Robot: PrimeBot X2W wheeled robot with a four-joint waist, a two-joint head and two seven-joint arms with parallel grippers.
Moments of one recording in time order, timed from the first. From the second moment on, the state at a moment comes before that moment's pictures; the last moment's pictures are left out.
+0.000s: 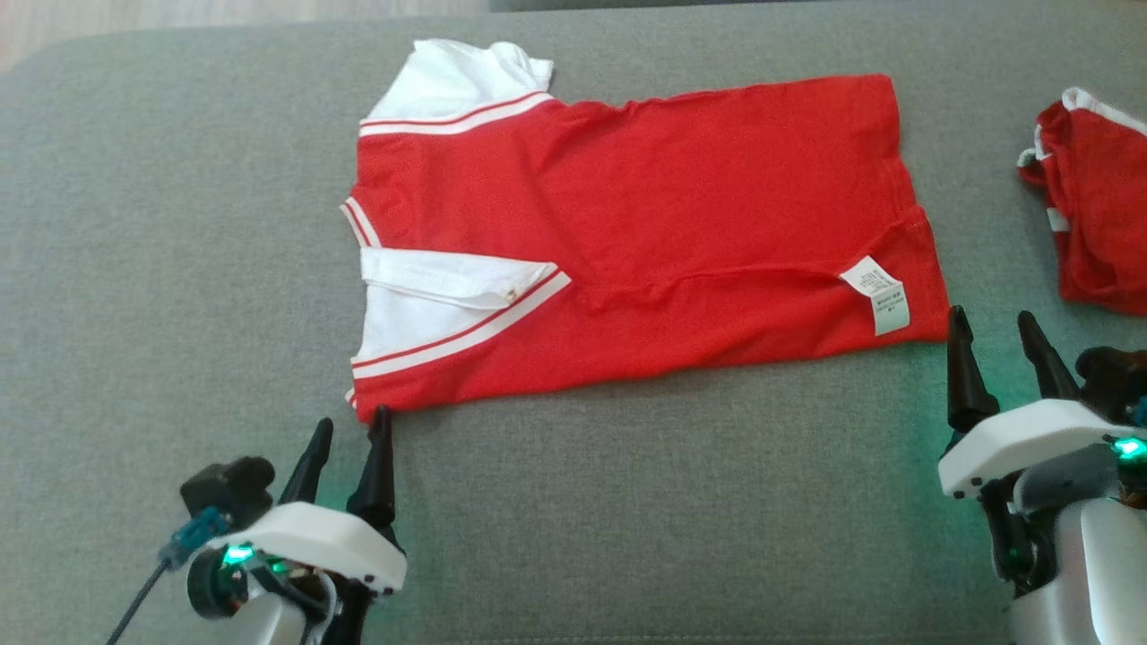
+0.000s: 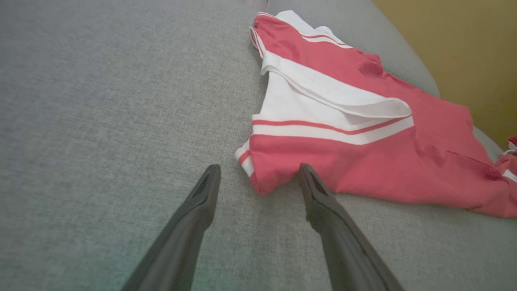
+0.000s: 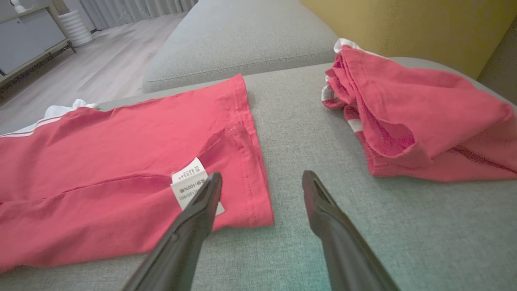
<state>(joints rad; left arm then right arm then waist) -0.11 0.18 -0.33 0.27 -0.69 0.04 0.01 -0.16 -0.05 -0.16 0.24 0.15 0.12 0.10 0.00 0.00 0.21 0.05</state>
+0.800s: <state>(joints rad) -0.19 0.16 -0.33 0.31 -0.74 0.03 0.04 -0.29 -0.05 -0.14 0.43 0.10 0.12 0.17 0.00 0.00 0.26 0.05</state>
